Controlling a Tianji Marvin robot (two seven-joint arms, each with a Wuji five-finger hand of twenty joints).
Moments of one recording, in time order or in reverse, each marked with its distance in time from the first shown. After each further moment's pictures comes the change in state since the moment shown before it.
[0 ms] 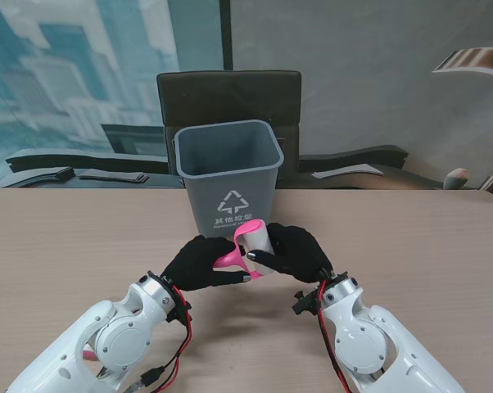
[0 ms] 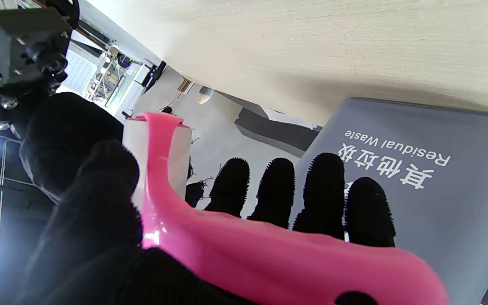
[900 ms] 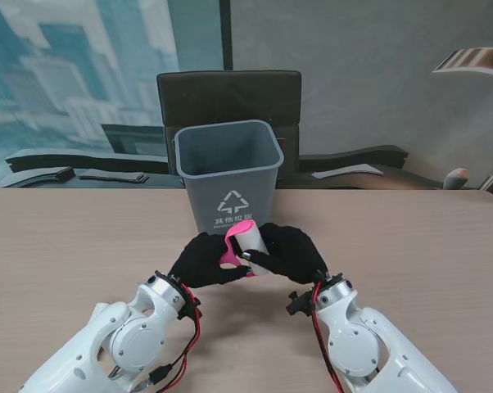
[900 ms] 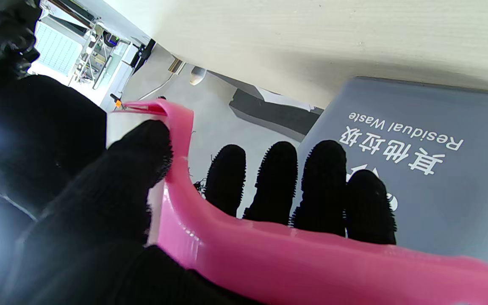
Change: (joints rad) left arm -0.029 -0.023 0.060 0.025 0.027 0.064 0.108; right arm 0.009 -0.012 -0.032 0.011 -0.029 -0.011 -0.064; left_hand 0.032 -0.218 0.377 0.086 0.002 -0.027 0.443 0.082 0.151 -0.005 0.148 0.027 0.106 -0.001 0.156 0.010 0.082 0.011 0.165 -0.005; right_hand 0.000 0.000 0.020 -0.004 0.015 0.000 0.024 0.000 0.012 0.007 0.005 0.001 0.010 0.017 0.000 -0.007 0.007 0.026 0.009 -0.001
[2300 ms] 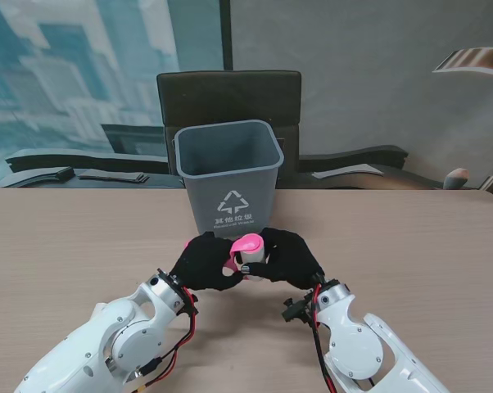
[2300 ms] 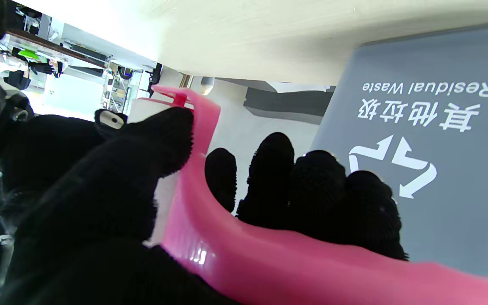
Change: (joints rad) left arm -0.052 0.023 0.034 0.076 0.213 -0.126 0.116; right arm -0.034 0.004 -0.005 -0.056 0.279 0.060 0.148; left_hand 0.033 -0.140 0.131 0.174 -0.040 -0.050 0.298 0.178 0.175 -0.036 0.114 0.385 0.227 -0.058 0.389 0.235 0.226 0.003 0.284 0.028; right_hand 0.090 -0.368 0.231 -0.108 0.023 0.033 0.105 -0.092 0.013 0.198 -0.175 0.062 0.113 -0.002 0.201 0.098 0.149 0.022 -0.017 0.052
